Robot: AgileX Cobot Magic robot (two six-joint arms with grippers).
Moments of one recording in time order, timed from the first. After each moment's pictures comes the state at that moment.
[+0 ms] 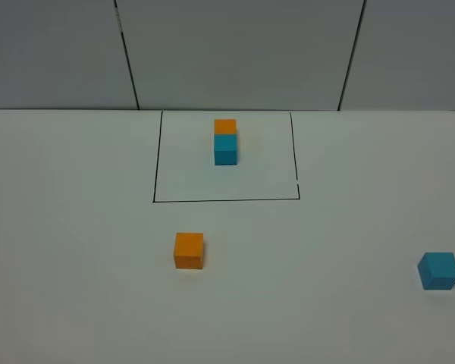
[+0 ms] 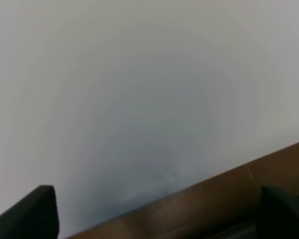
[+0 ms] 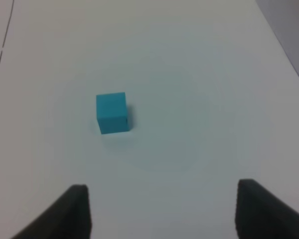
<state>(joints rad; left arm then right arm) -0.30 0.33 -0.54 -0.08 1.13 0.09 -0.03 0.04 -0.50 -0.12 1.07 0.12</state>
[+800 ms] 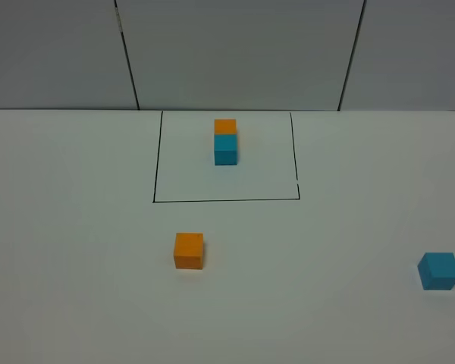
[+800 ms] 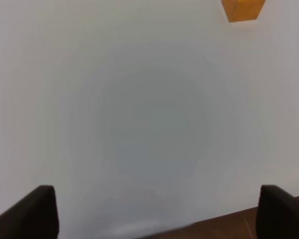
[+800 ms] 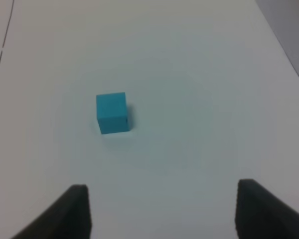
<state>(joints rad) -0.14 0.13 -0.46 -0.13 1.07 0.09 -0.03 0.04 -0.50 -0.12 1.07 0.12</state>
